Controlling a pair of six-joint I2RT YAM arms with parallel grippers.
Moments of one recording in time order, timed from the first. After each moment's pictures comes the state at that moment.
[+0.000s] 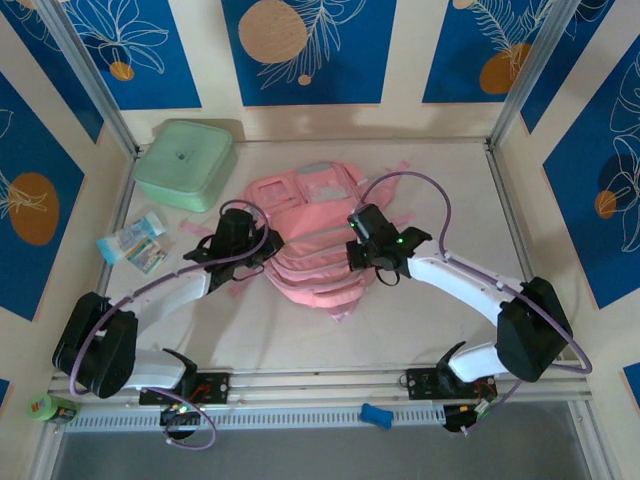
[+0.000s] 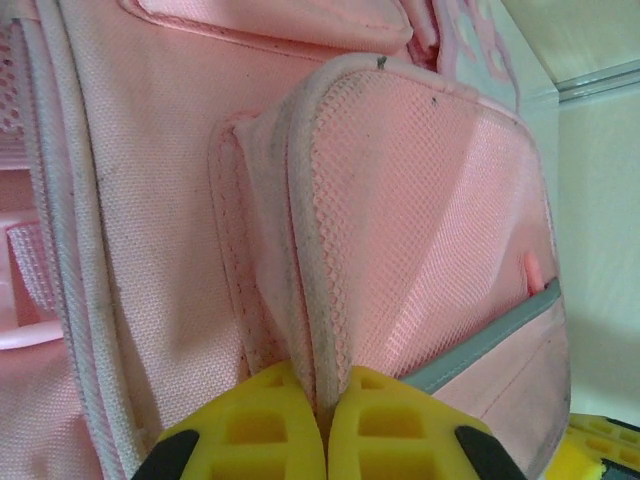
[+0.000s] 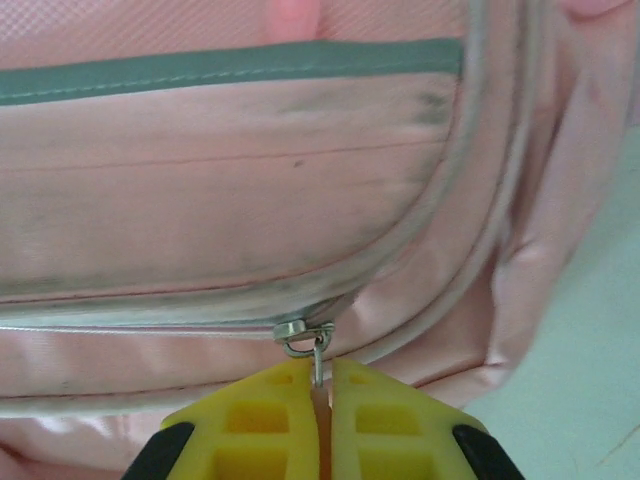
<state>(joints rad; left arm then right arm) -0.49 1.34 0.74 -0.03 0.20 -0.98 0.68 1.38 0.98 -0.61 0.15 0.41</state>
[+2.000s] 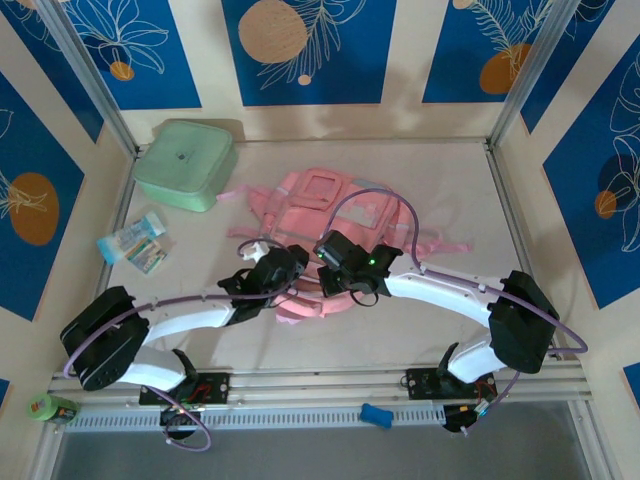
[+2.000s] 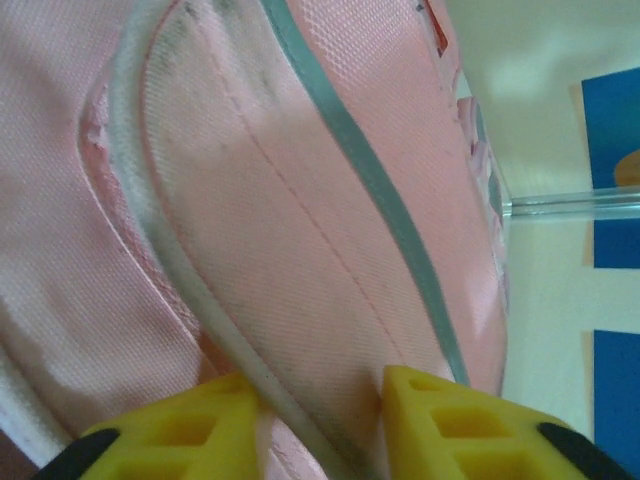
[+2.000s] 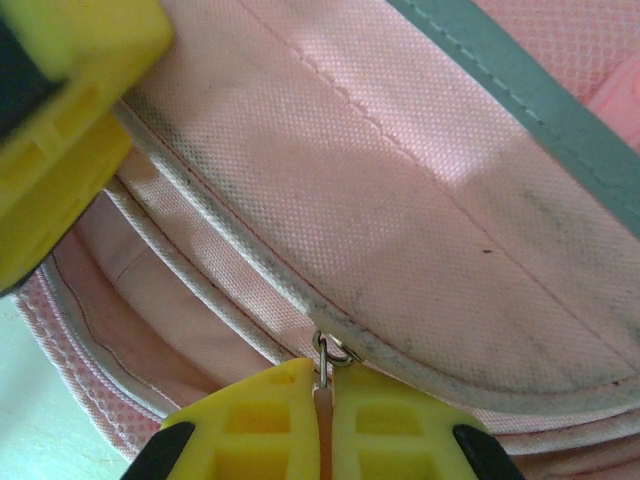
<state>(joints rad) -0.91 1.38 0.61 0.21 -0.37 -1.46 0.95 1.45 1.00 -0.62 0.14 0.56</state>
